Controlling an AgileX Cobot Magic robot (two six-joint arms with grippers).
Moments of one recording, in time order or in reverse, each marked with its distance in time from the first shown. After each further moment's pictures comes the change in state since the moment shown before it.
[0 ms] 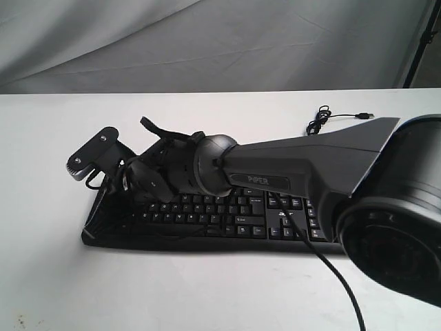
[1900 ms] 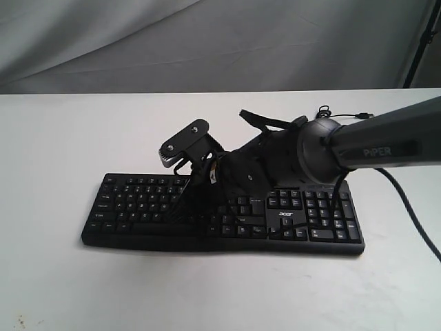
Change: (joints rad) left arm 0.000 0.000 0.000 0.000 0.000 0.000; right arm -0.170 -0.258 0.470 0.023 -0.185 0.016
